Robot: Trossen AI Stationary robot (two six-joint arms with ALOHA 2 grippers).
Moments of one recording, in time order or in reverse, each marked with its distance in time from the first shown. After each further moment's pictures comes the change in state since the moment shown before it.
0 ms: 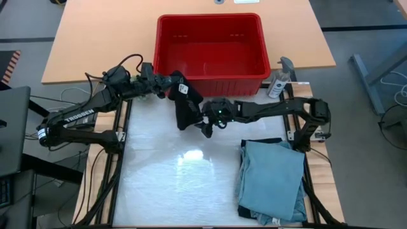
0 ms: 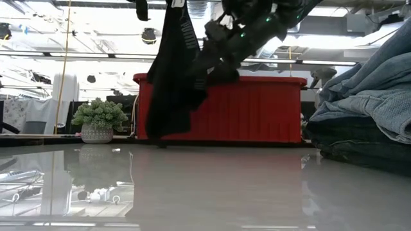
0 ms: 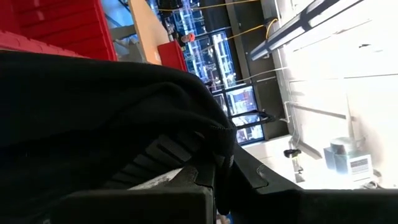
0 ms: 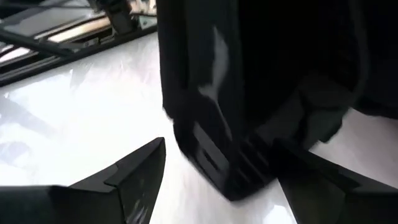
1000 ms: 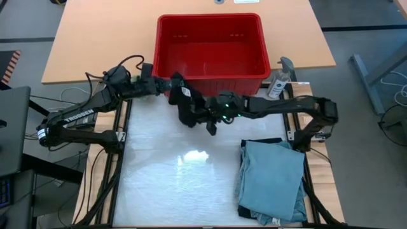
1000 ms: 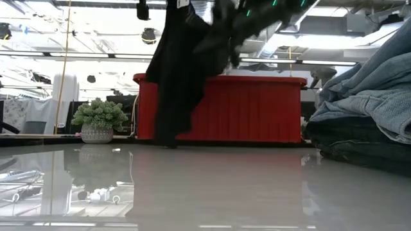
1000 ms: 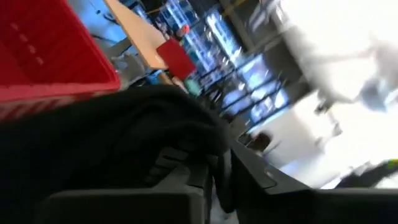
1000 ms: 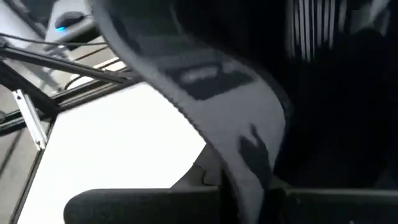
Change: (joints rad) left arm 0.000 -0.001 0.001 -0.018 0.060 0.327; right arm -0.010 -0.082 0.041 -0.026 -0.144 0.027
